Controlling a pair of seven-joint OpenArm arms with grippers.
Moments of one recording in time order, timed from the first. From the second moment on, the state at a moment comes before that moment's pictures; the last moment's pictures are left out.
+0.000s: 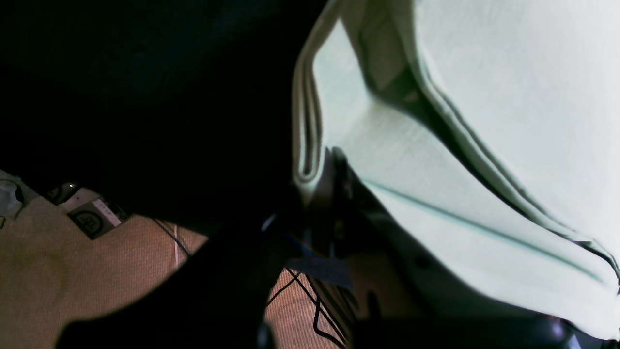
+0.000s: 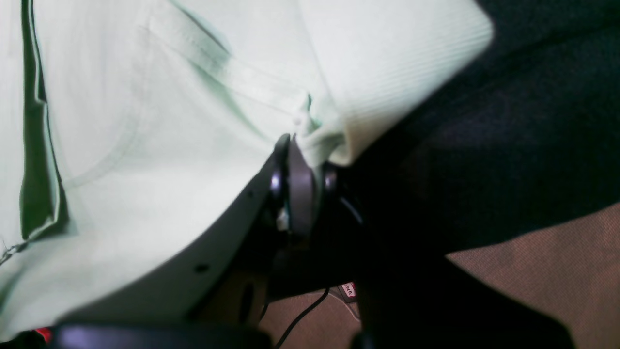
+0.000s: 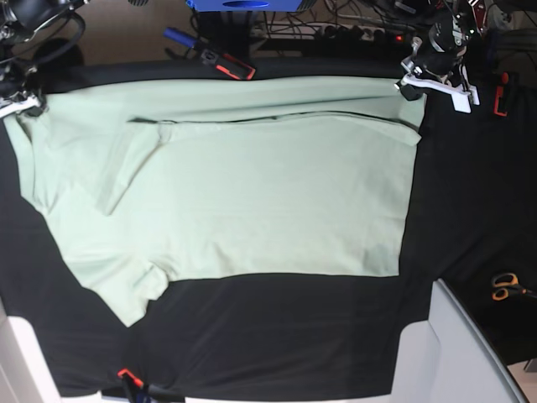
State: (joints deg) left arm 29.5 -5.1 -29.5 84.6 -35.8 -11.2 33.0; right arm -4.4 3.0 66.7 69.1 10.2 41.3 -51.2
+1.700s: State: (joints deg) left arm 28.3 -4.3 -30.6 89.8 -35.2 -8.7 35.5; right arm -12.0 -3.5 66.4 89.0 8.9 40.6 -51.3
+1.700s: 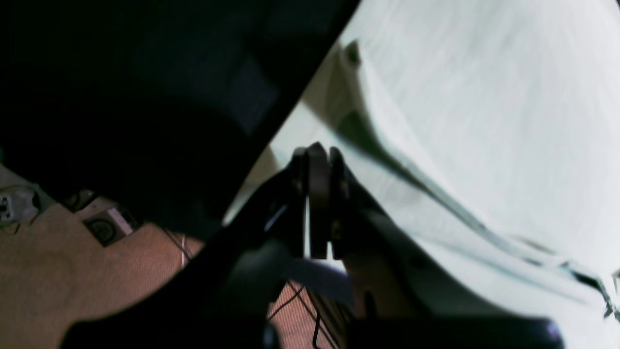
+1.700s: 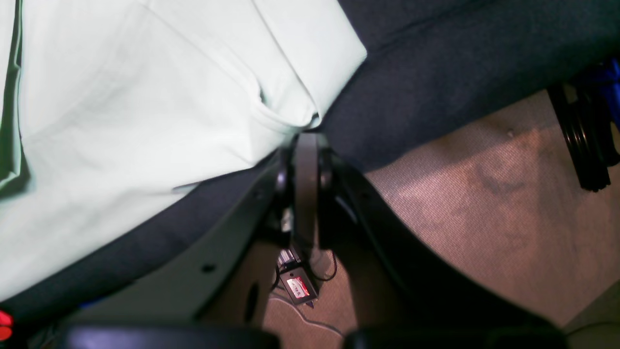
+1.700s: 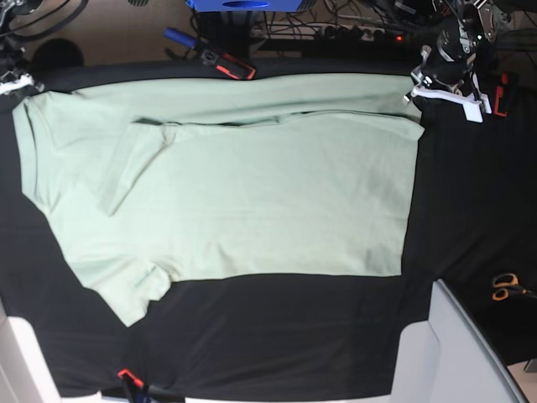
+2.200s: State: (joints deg) left arm 22.7 -3.9 -24.4 83.2 -35.4 -8.7 35.0; right arm -12.0 -3.5 66.4 89.0 8.9 40.6 -51.2
